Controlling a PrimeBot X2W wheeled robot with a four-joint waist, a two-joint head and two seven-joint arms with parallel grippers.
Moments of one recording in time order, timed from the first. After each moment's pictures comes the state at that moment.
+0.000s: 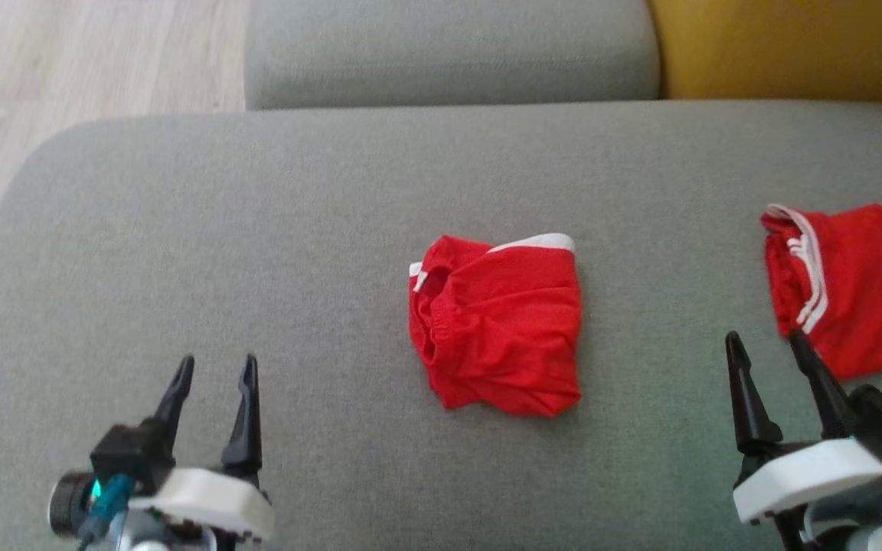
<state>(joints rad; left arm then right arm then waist) 0.08 0.24 -0.31 0.05 -0.33 0.18 -0.21 0.15 -0.05 -0.04 -0.11 0.16 0.13 0.09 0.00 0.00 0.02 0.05</state>
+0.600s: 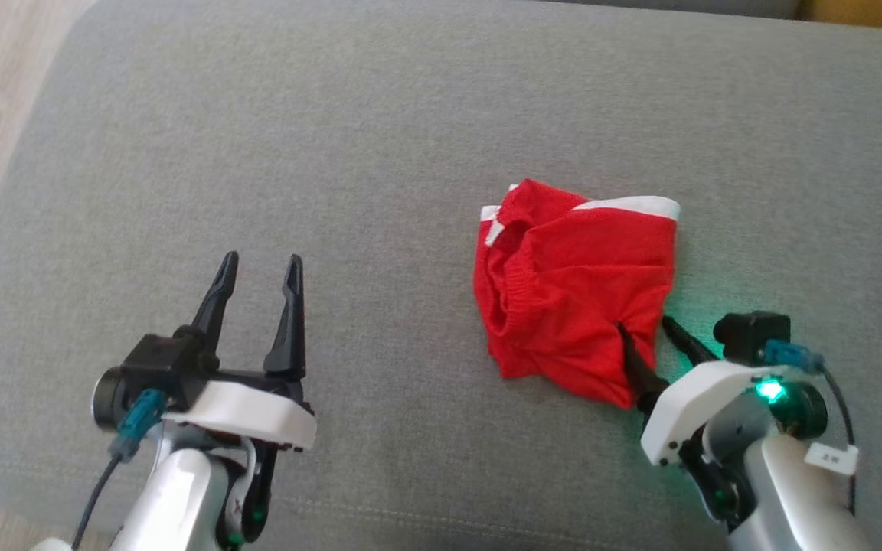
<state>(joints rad) -0.14 0.17 -0.35 0.10 -0.32 0.12 -0.25 -0.17 -0.05 0.13 0.34 0.25 0.13 0.21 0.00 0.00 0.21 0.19</state>
